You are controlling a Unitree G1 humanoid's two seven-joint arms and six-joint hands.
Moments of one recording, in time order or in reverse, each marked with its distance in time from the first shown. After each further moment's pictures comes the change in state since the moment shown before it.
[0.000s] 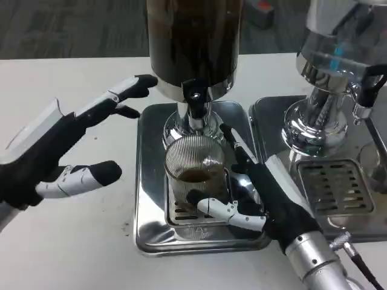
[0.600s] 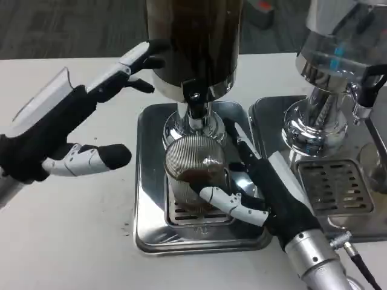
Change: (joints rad) left arm -0.106 -0.001 -0.008 0.003 -0.016 -0.023 -0.040; right arm 0.000 0.021 -0.016 0.000 0.042 -0.018 -0.006
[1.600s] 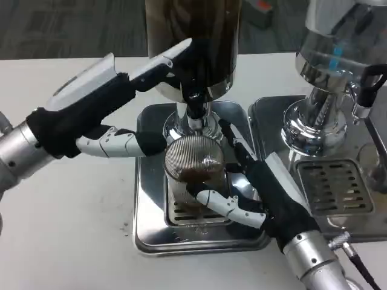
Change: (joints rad) left arm -0.183 -0.001 -0.126 0.078 0.012 0.034 -0.059; right arm 0.006 -0.004 0.014 -0.015 -0.002 0.003 0.009
